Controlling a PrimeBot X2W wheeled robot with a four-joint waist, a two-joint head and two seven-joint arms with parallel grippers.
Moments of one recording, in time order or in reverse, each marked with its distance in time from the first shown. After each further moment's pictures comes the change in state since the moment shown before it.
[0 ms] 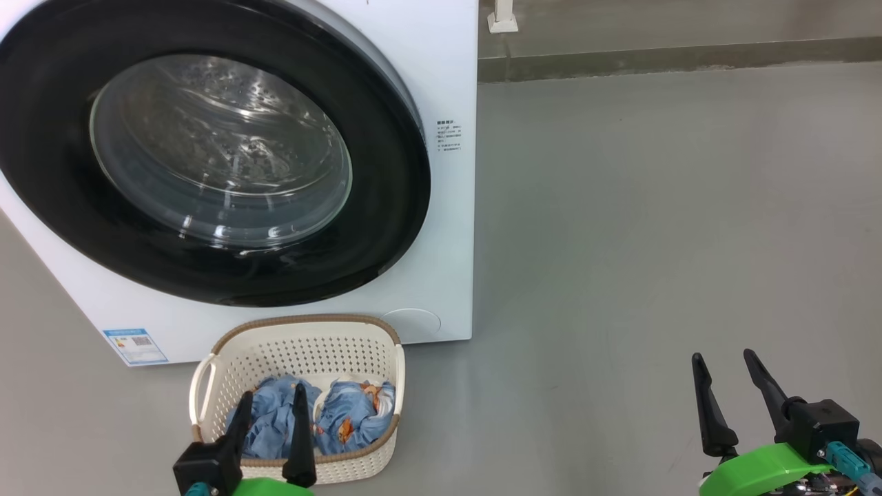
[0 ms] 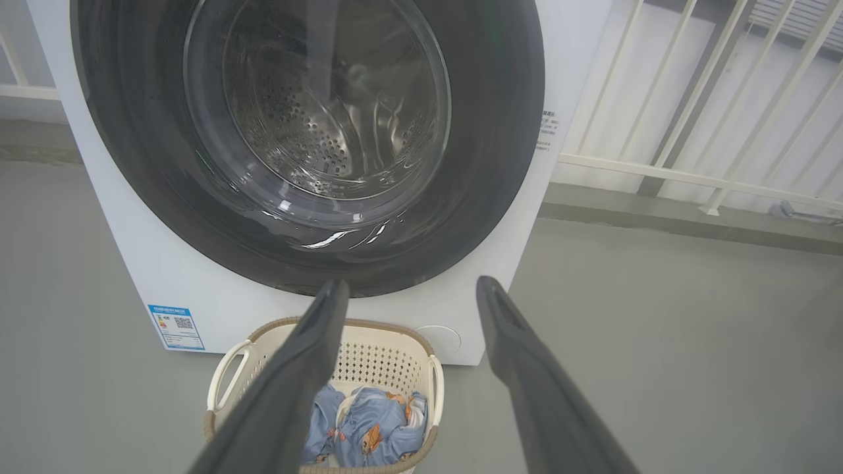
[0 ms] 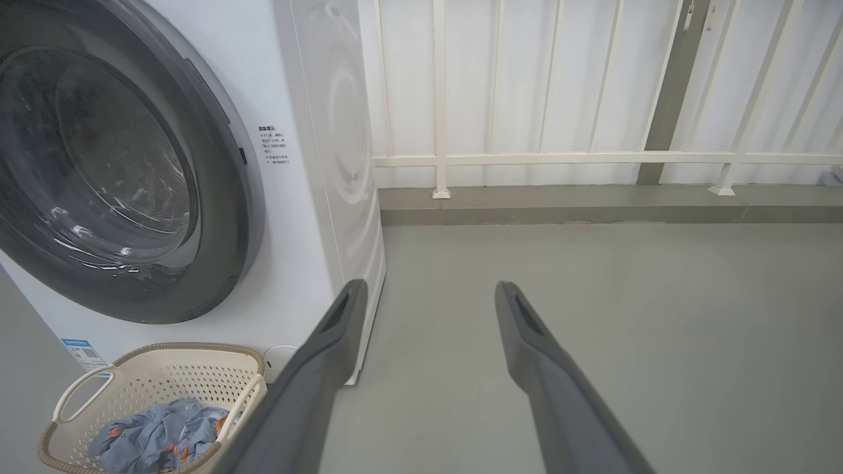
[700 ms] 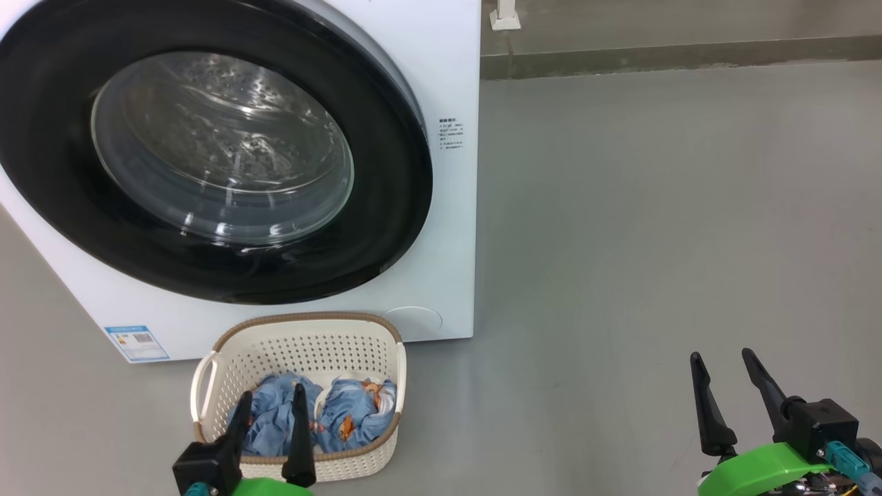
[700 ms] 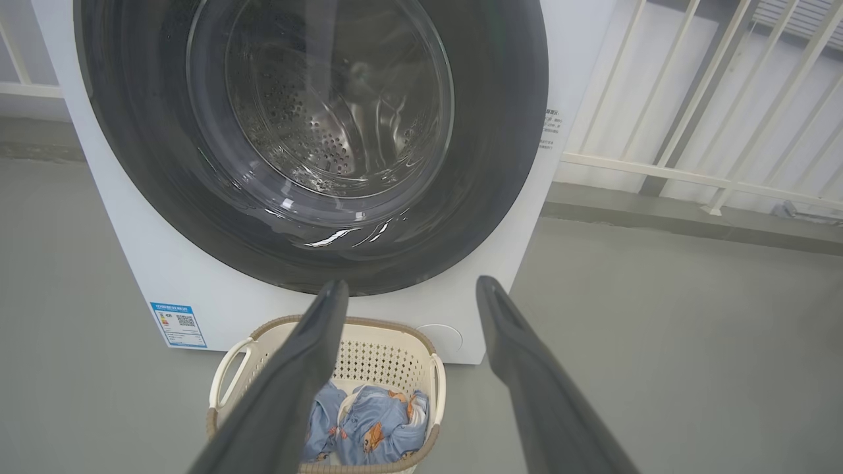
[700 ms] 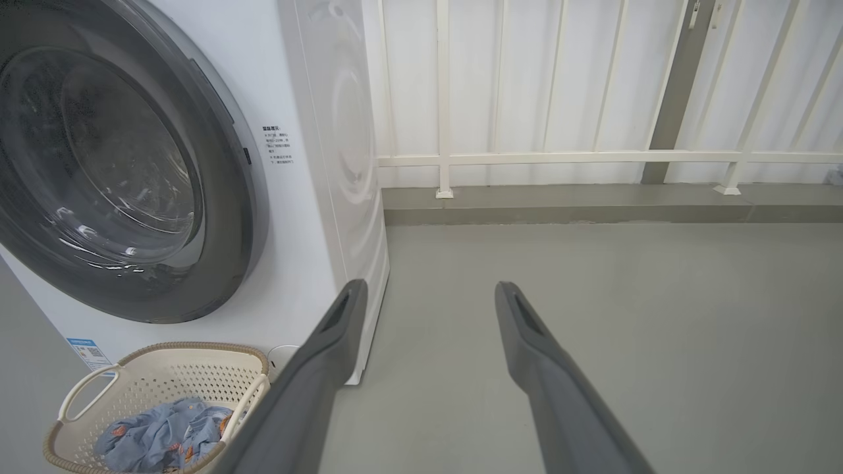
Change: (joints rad) left arm 0.000 0.000 0.001 -0.001 0.000 0.001 0.000; right arm 0.000 0.000 0.006 -0.002 0.006 0.000 0.000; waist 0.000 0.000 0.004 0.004
